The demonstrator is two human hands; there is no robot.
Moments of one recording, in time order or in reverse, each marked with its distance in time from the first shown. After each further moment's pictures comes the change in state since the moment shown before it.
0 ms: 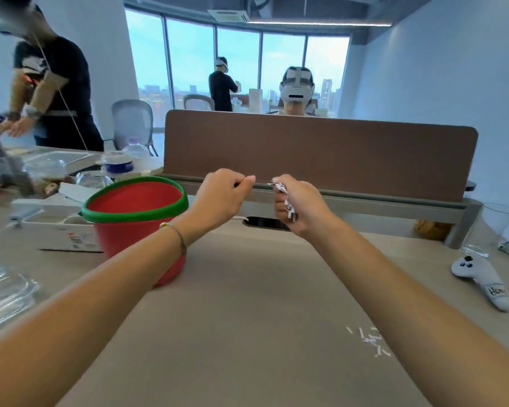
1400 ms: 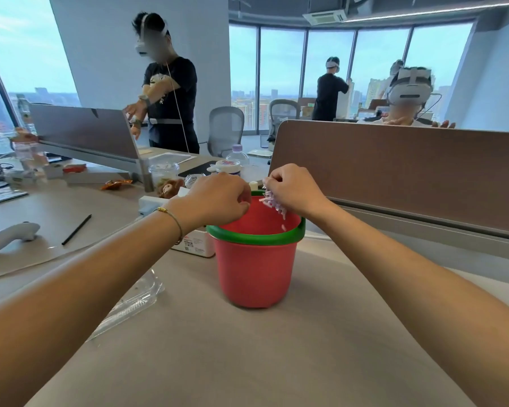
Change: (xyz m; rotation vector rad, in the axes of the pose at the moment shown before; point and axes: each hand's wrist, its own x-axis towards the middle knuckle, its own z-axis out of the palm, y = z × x) left_hand -0.010 -0.140 -0.155 0.730 -0.214 -0.148; right_hand 0.106 0.038 0.204 -1.077 -0.252 -0.664
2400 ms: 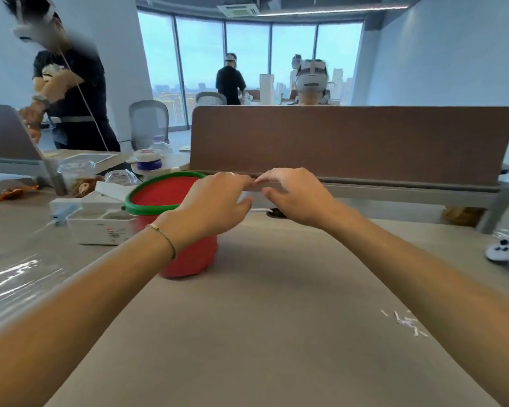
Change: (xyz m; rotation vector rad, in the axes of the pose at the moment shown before) left_hand -0.044 0.142 0.000 -0.203 0.117 0.272; right_hand -0.167 0.025 -0.118 -0.294 -0.037 -0.005
